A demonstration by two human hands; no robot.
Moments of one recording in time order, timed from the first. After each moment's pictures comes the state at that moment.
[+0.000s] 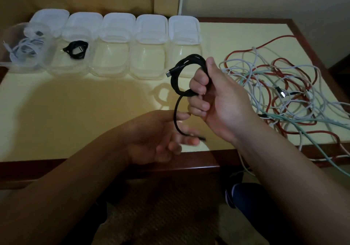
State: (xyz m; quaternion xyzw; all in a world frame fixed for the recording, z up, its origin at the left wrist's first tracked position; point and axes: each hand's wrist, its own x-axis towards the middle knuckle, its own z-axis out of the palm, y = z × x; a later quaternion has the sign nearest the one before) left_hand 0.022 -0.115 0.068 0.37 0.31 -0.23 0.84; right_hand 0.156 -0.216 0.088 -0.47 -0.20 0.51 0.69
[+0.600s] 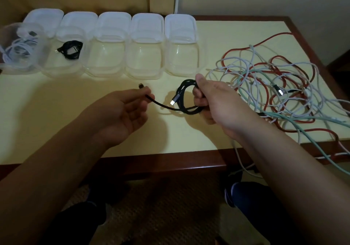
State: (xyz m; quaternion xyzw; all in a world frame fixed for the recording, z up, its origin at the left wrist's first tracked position) left_hand 0.006 -0.081 0.073 0.38 0.44 0.13 0.80; right_hand 0.173 -0.220 0.074 -0.70 -0.26 0.43 0.50
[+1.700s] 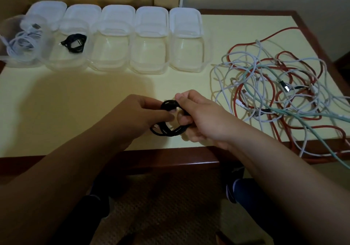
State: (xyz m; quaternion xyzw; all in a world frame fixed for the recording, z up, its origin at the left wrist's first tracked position) left_hand 0.000 -0.099 0.059 0.67 0.37 0.04 0.64; right_hand 0.138 -0.218 0.064 -0.65 -0.23 0.55 0.47
